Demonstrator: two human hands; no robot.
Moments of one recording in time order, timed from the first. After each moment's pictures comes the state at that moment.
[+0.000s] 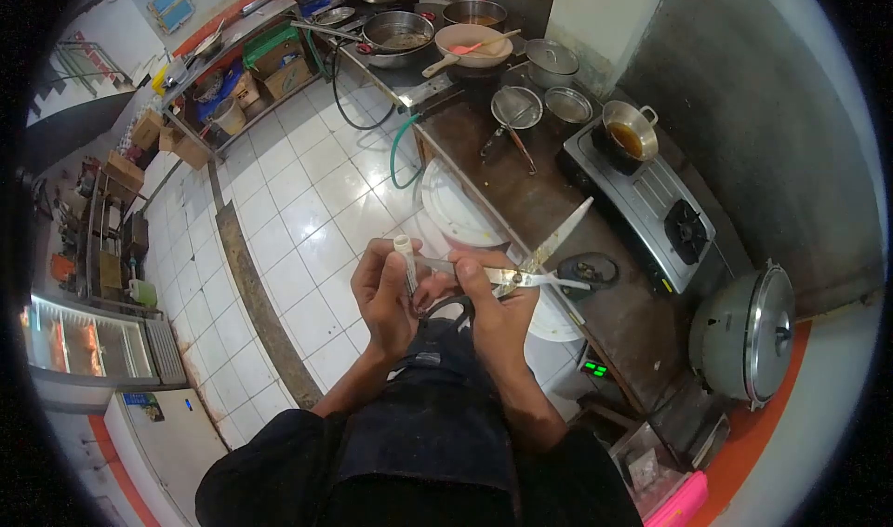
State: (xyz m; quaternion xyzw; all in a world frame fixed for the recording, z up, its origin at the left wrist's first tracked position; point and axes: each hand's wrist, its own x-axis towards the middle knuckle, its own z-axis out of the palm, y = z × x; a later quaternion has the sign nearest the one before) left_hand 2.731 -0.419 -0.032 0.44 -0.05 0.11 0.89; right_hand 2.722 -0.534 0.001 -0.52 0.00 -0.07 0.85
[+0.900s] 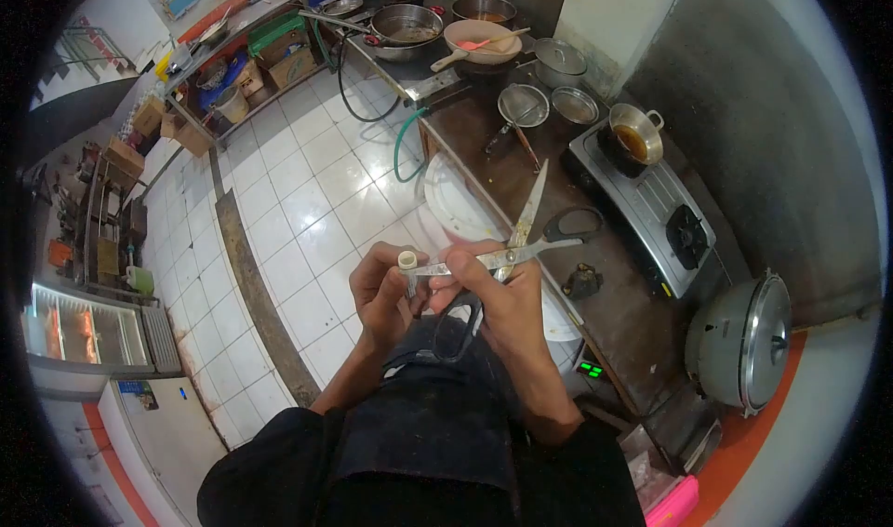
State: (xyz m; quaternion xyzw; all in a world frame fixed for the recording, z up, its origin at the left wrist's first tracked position) left_hand 2.729 -0.398 -0.040 0.47 -0.14 0.11 0.86; right_hand 2.735 -0.541 0.019 -0.52 -0.01 0.07 0.85
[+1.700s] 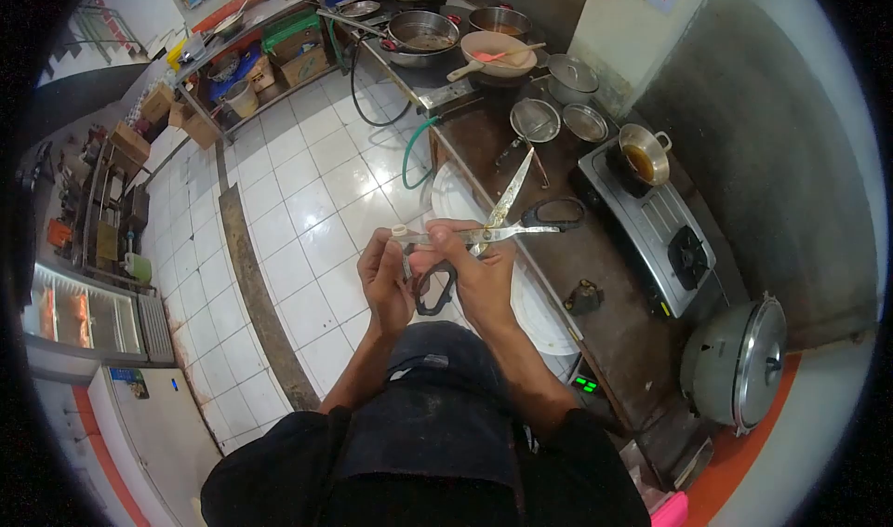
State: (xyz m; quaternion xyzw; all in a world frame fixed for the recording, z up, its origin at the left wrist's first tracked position) left_hand 2.754 -0.379 -0.068 0.41 -0.04 0.14 0.90; right_hand 2.775 -0.494 -0.016 -0.50 -0.02 0.04 0.86
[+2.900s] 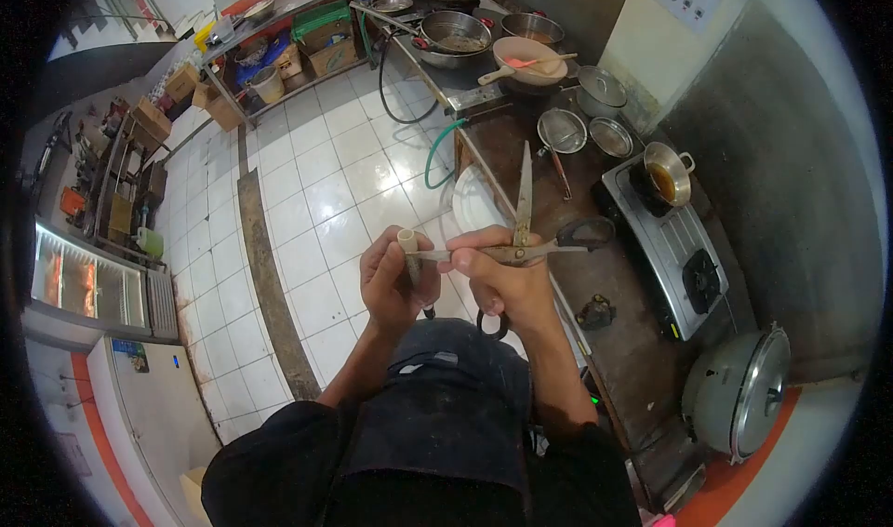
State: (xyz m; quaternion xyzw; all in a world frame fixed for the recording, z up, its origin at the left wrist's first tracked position) left_hand 2.750 -0.359 -0.040 0.38 -0.11 0.10 0.91; right_hand 2.780 -0.516 0.021 -0.54 -0.12 0.18 0.82
